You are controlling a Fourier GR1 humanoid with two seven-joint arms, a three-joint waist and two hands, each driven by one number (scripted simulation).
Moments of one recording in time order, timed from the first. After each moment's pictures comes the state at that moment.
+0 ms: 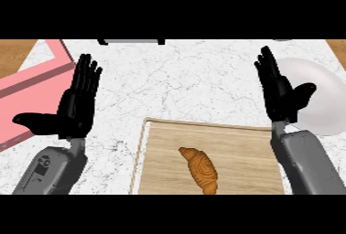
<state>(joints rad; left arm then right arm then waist) -0.31 0.27 -0.21 -1.50 0.35 0.37 -0.12 -0.42 -0.23 0.11 -1.33 -0.17 -0.26 -0.01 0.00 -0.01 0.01</state>
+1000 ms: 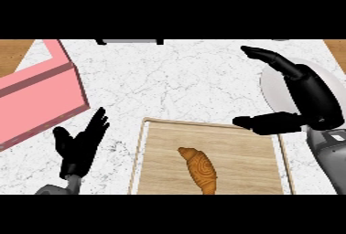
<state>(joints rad) -0.04 0.31 -0.30 -1.43 0.36 0.26 0.12 -0.44 -0.47 0.21 -1.67 0.01 -0.01 -0.08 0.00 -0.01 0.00</state>
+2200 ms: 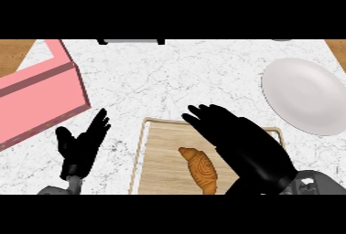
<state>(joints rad) -0.03 0.28 -0.27 -1.44 0.32 0.23 0.16 -0.49 -0.49 0.64 -1.99 0.40 0.38 0.62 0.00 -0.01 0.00</state>
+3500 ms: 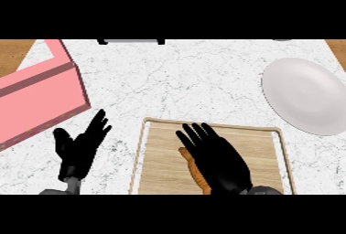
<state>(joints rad) 0.00 0.22 -0.19 -1.46 0.24 0.16 0.19 -0.30 -0.27 0.74 -1.82 0.82 0.43 0.57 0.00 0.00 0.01</state>
